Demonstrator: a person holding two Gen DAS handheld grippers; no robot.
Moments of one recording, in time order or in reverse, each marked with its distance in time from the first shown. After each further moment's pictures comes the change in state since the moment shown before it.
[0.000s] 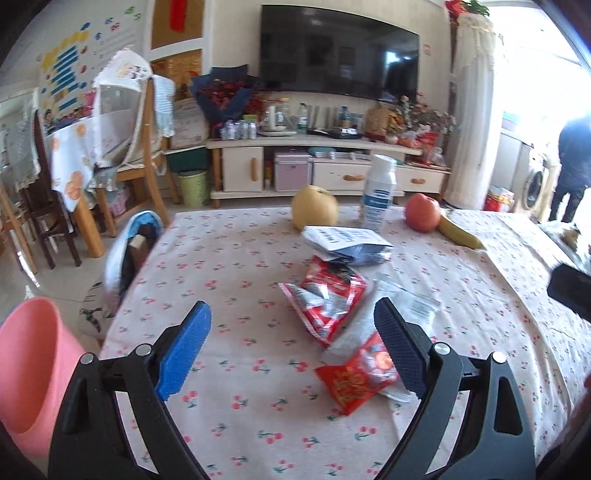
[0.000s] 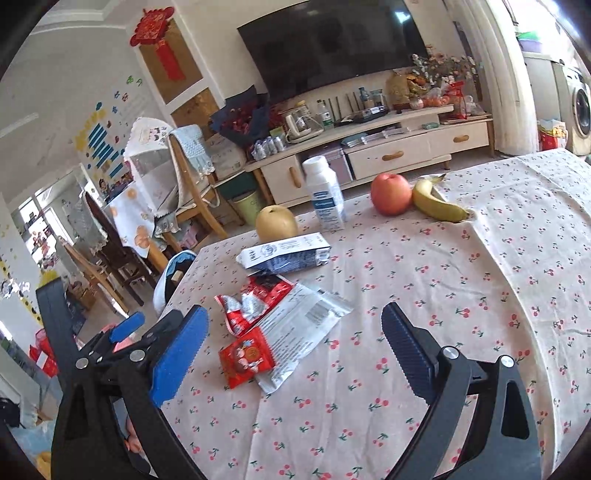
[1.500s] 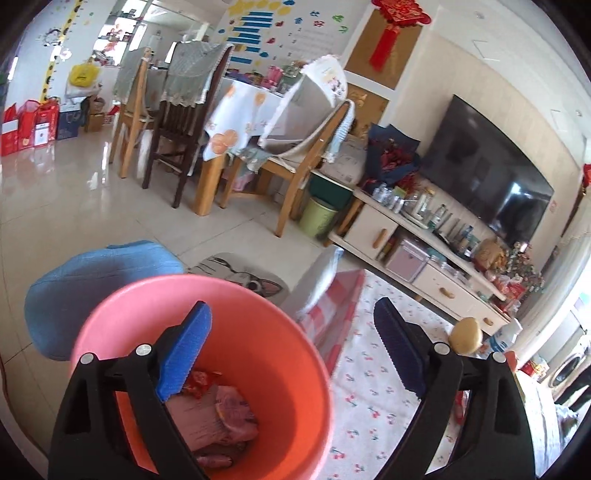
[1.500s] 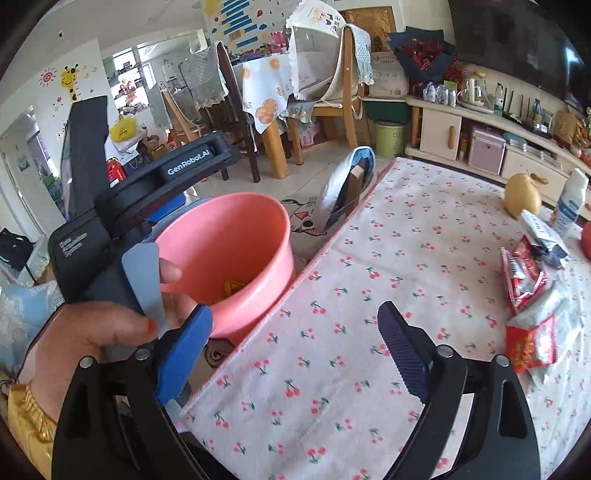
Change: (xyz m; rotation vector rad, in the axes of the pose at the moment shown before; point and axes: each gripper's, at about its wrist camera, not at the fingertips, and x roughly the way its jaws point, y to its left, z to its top) left arm -0.076 0.270 -0.034 -0.598 -0.184 0.256; right arm 0.073 0.296 -0.117 -0.532 0.298 0.278
